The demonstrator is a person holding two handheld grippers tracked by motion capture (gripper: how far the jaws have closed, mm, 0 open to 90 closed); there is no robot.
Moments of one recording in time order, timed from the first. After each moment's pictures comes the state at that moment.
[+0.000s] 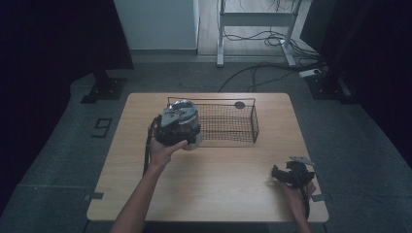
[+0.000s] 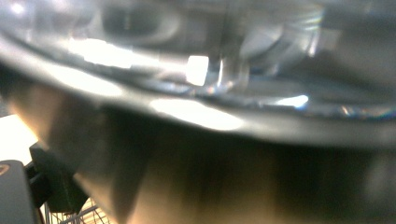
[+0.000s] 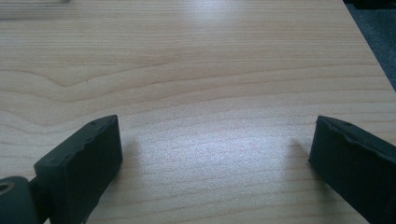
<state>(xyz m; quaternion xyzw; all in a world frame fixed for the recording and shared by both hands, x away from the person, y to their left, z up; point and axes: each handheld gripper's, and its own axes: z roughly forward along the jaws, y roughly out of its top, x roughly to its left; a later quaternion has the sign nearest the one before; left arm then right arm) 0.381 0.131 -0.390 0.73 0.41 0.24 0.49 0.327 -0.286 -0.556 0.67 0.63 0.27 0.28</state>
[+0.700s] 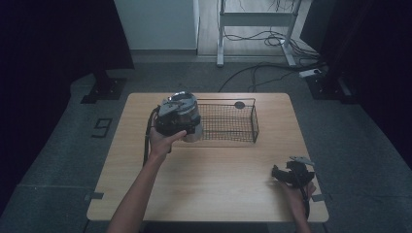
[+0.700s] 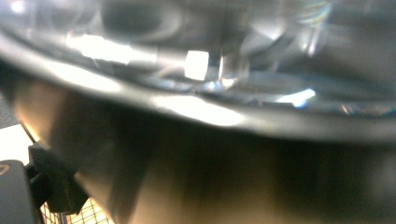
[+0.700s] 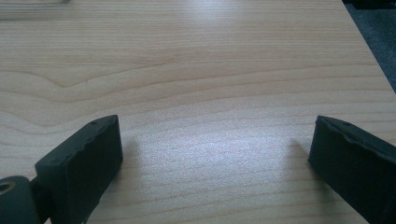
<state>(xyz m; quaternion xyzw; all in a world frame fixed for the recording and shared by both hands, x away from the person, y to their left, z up) 0.407 0.135 -0.383 0.73 0.40 0.22 0.51 0.327 -0.286 -0.557 0.67 0.63 0.27 0.28</state>
